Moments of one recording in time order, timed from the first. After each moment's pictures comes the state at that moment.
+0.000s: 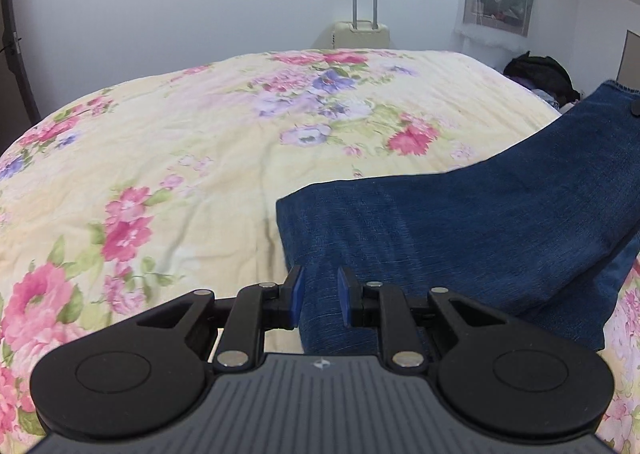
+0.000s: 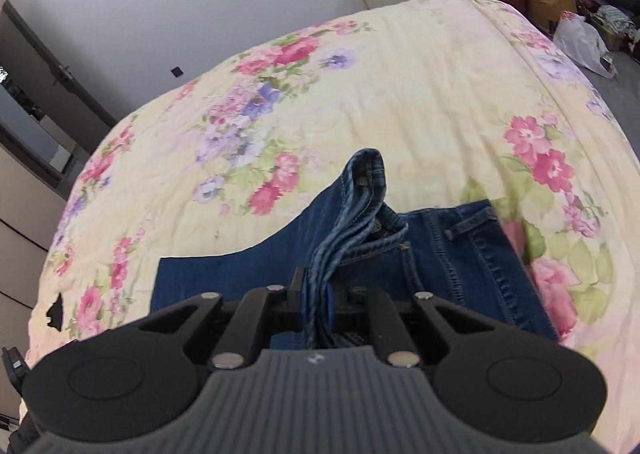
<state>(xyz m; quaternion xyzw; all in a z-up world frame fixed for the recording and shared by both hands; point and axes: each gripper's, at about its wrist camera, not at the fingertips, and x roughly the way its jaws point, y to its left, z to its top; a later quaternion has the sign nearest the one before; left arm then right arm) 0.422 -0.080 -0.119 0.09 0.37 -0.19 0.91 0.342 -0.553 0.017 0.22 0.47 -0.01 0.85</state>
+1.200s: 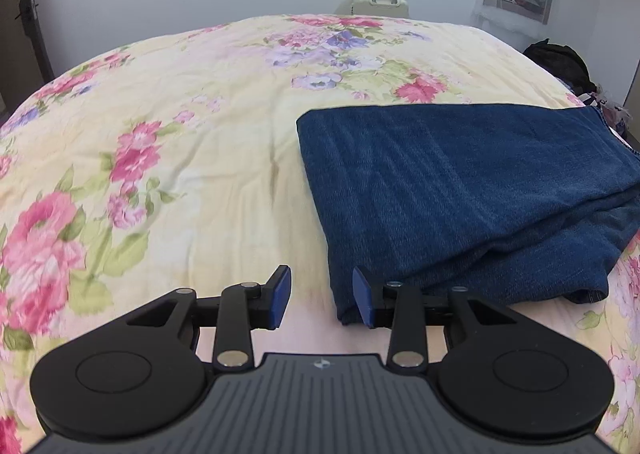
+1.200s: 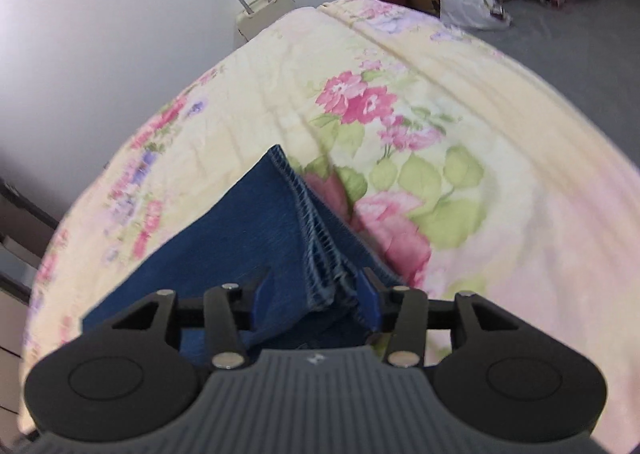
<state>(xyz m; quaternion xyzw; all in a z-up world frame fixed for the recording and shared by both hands) 0.376 -0.070 -0.147 0.07 0.41 -0.15 0.90 0.244 -0.657 -0.125 0.37 0.38 -0.12 0.84</state>
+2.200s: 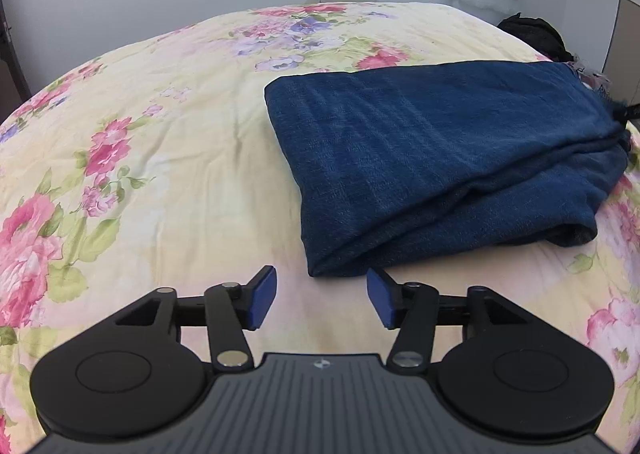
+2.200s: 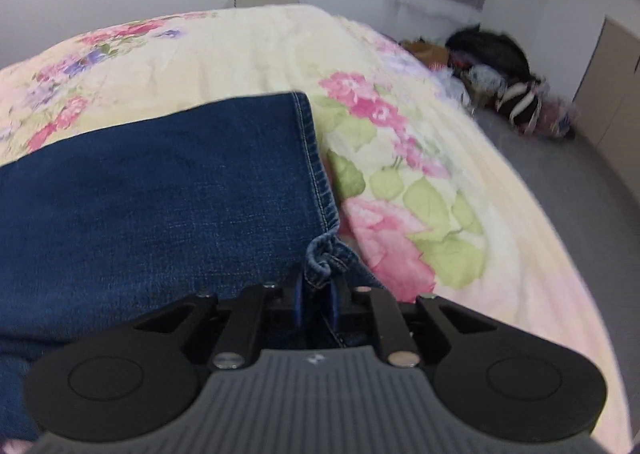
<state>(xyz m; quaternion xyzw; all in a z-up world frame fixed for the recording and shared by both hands) 0.347 -0.086 -0.172 0.12 0.40 -0.18 0.89 0.303 -0.567 -0.165 0.02 0.41 -0.22 0.88</state>
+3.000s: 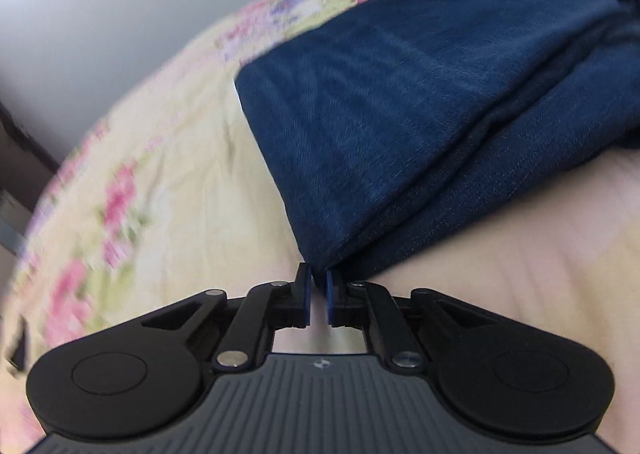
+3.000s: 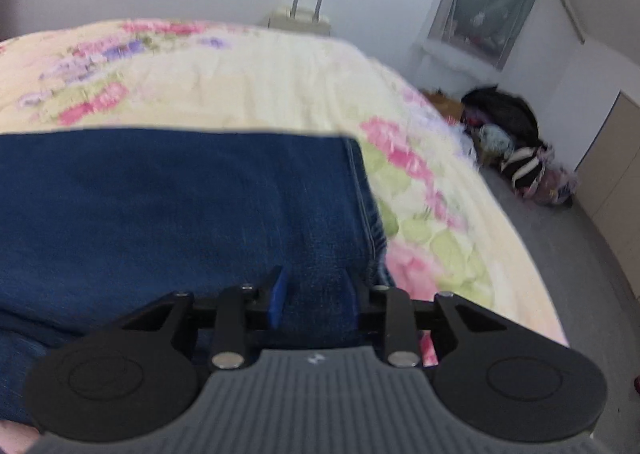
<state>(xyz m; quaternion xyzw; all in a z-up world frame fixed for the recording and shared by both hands) 0.356 -0.133 -0.214 0.27 0.40 -0.14 0.87 0.311 -0.541 -0.169 -0.03 0.42 -0.19 0.89</state>
